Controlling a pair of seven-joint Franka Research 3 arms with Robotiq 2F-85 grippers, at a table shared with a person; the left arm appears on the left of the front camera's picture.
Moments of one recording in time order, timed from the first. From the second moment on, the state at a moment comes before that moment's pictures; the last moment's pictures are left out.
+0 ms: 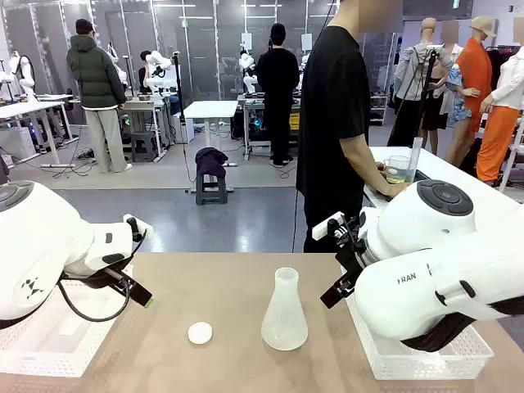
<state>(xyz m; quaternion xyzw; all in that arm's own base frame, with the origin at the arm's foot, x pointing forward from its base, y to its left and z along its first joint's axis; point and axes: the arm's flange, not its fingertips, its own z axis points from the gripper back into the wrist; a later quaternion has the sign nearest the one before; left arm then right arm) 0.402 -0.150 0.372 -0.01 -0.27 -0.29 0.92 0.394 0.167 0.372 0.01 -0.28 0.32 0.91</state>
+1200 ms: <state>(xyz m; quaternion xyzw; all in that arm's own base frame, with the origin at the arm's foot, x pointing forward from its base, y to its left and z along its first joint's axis) 0.401 -0.150 0.372 -0.01 -0.27 -0.29 0.92 0.394 0.167 0.372 0.01 -0.28 0.32 0.91</state>
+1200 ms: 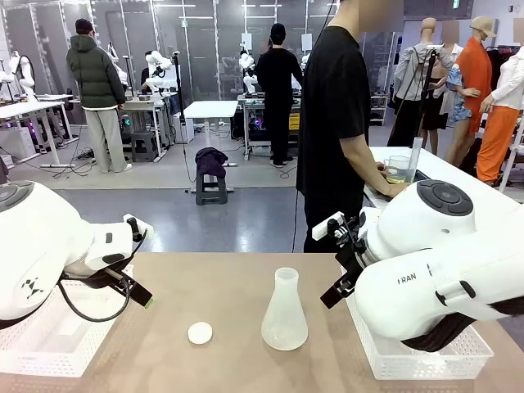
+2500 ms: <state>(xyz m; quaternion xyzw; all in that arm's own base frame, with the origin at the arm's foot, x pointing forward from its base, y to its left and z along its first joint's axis) 0.380 -0.131 0.463 -0.09 -0.32 -0.21 0.92 0.358 0.153 0.477 0.11 -0.31 0.27 0.91</state>
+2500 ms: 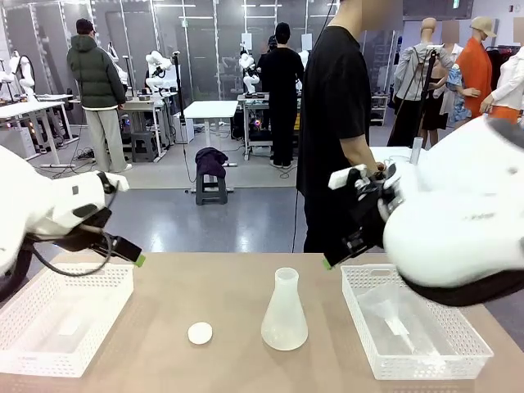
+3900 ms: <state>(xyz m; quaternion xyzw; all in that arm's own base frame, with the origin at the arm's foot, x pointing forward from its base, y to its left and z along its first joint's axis) 0.334 -0.045 0.484 -0.64 -0.19 -0.11 0.74 0.336 0.074 0.499 0.59 -0.15 -0.02 0.80</state>
